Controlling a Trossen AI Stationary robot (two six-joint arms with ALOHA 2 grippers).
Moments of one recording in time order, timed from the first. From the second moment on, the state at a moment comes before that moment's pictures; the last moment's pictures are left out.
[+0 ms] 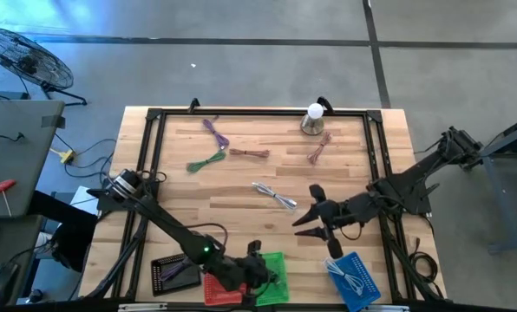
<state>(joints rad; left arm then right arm) -0.65 1.96 1.36 0.17 -0.40 -0.48 0.54 1.22 0.97 -0.04 0.25 0.23</state>
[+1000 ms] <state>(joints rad) -0.65 2.04 1.36 0.09 -0.36 -0.95 0.57 1.22 0.97 -0.11 0.17 0.17</state>
